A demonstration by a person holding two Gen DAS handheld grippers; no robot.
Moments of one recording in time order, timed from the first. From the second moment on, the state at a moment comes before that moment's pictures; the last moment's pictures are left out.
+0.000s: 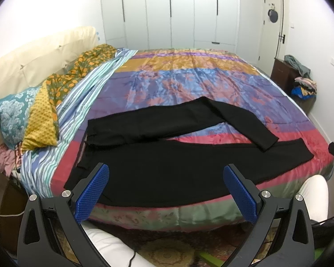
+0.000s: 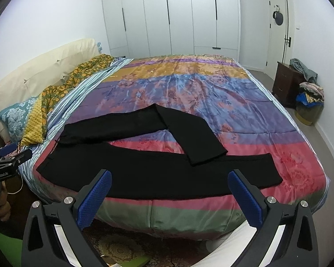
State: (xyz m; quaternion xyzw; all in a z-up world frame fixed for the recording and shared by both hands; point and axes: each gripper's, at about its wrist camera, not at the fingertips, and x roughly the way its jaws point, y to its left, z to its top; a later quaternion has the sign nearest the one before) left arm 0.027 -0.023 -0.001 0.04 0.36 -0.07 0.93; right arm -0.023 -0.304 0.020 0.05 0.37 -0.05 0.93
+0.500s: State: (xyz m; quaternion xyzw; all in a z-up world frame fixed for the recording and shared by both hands) left arm 0.037 -0.004 -0.012 0.02 0.39 -0.06 0.92; right arm -0.022 -0.315 0.020 -0.06 0.33 -0.09 0.94
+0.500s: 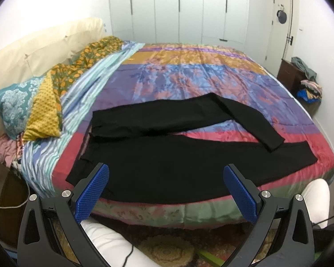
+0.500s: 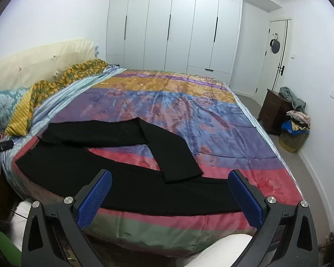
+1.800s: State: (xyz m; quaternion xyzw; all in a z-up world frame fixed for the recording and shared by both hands) left arm 0.052 -0.015 -0.013 0.01 0.41 -0.08 0.91; right arm -0.005 -0.352 0.027 -0.02 0.41 -0.21 0.88
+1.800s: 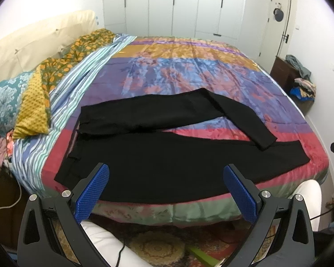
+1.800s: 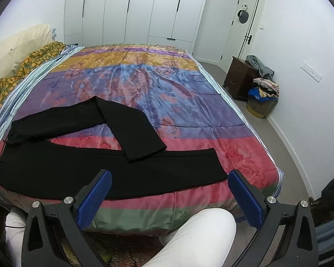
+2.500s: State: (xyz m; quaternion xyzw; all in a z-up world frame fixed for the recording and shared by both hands) left arm 0.050 -0.033 -0.016 0.03 0.40 -0.10 0.91; right arm -0.001 -0.298 0.005 0.01 0.38 -0.04 0.92
